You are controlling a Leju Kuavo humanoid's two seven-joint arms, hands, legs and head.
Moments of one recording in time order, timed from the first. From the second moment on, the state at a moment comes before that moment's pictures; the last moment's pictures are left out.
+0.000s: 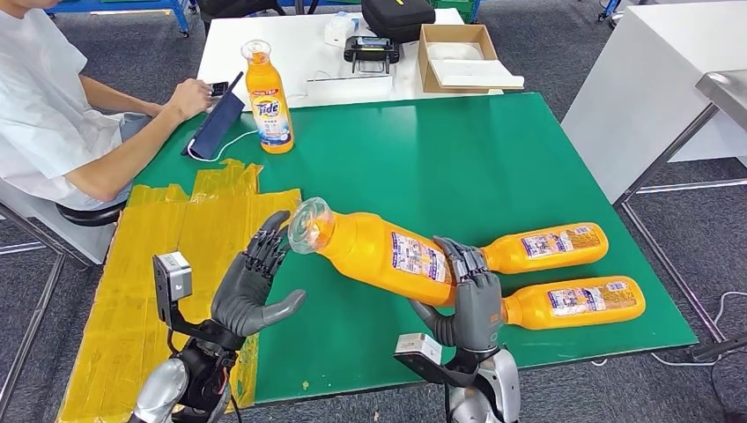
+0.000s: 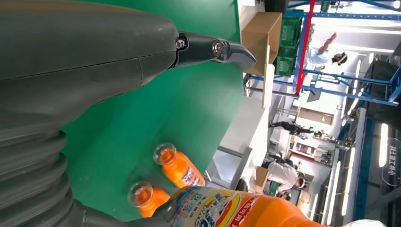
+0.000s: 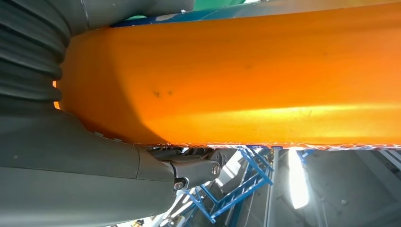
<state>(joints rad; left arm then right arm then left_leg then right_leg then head) -0.05 -0.01 -0.41 -1.65 0.40 -0.12 -0.12 0.03 0.11 0.35 -1.48 0.78 -0.69 -0.35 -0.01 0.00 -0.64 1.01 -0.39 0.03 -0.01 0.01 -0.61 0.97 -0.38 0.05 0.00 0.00</state>
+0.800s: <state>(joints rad) -0.06 0.00 -0.42 -1.67 0.43 -0.18 -0.14 -0.13 0.12 0.57 -1.24 0.84 -0.46 -0.19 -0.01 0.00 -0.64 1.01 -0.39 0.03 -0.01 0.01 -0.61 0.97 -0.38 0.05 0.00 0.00</state>
